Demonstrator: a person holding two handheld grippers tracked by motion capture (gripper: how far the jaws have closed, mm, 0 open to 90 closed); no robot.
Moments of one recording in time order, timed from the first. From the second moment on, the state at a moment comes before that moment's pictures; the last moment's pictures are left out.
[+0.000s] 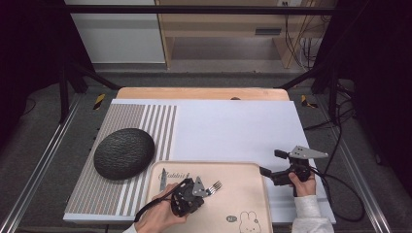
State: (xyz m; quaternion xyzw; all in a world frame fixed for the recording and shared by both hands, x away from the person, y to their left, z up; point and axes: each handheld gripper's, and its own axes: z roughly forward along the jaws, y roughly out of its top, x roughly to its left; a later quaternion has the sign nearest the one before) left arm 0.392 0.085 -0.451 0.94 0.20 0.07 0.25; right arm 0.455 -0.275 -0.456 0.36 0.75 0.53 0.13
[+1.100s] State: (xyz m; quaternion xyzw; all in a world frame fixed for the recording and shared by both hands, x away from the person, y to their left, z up) left arm 0.402 0.117 -0.452 0.93 0.25 0.11 0.24; right arm 0.456 -0.275 -0.457 0.37 0.75 0.53 0.13
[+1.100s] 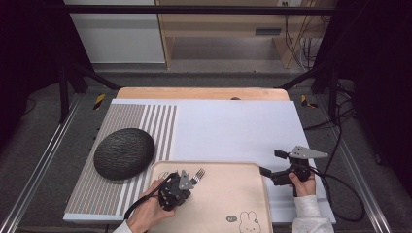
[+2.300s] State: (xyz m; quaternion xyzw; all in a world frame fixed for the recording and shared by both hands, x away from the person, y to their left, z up) left arm 0.406 0.155 -0.454 0.92 0.29 0.13 0.24; right arm 0.455 -0.276 -0.456 0.37 0.75 0.53 0.13
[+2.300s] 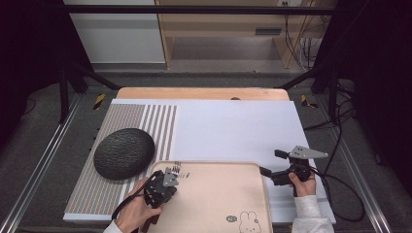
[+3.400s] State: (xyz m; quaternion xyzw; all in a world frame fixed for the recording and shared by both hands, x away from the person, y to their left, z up) left arm 0.413 0.189 -0.418 0.91 0.25 0.15 0.31; right arm 0.455 -0.276 -0.456 0.37 0.75 0.53 0.13
